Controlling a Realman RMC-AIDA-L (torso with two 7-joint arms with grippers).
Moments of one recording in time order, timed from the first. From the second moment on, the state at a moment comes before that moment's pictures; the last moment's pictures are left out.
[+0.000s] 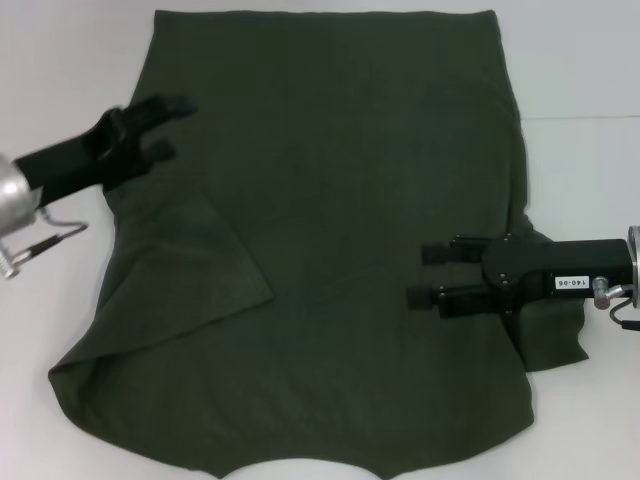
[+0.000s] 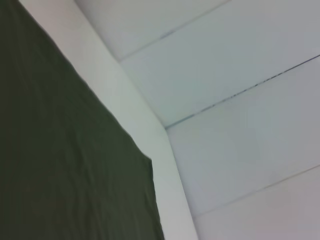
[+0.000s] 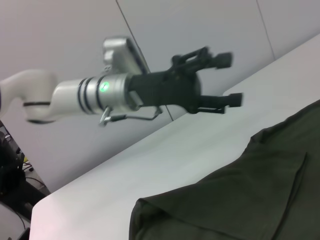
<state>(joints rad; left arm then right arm) -0.67 -1.99 0.51 0.41 1.81 1.25 -2.18 0.62 1.95 -0.93 -0.49 -1.80 -1.55 1.56</state>
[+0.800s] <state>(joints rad) -0.47 -1.99 0.55 0.42 1.76 1.67 -1.23 0.69 1.81 -0.78 -0.55 -2.02 -1.56 2.48</state>
